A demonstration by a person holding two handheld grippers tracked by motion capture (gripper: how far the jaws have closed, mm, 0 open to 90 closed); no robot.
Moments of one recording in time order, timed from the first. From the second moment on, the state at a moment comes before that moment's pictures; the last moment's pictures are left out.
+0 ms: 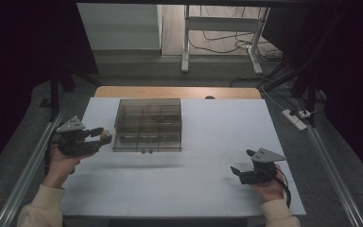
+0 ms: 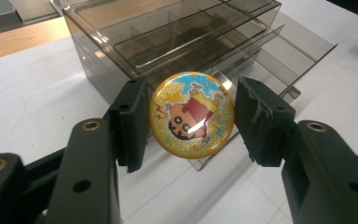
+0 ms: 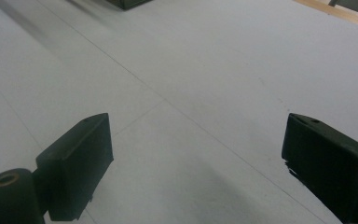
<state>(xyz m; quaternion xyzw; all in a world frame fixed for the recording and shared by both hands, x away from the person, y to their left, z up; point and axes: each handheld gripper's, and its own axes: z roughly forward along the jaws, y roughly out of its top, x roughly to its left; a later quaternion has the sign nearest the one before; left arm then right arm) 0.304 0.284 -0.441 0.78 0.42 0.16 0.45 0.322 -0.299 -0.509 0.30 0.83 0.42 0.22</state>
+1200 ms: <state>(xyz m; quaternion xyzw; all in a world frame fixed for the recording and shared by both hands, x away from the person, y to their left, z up) 0.331 0.246 -0.440 0.79 0.39 0.14 0.45 0.322 -0.299 -0.509 0.30 0.83 0.42 0.22</state>
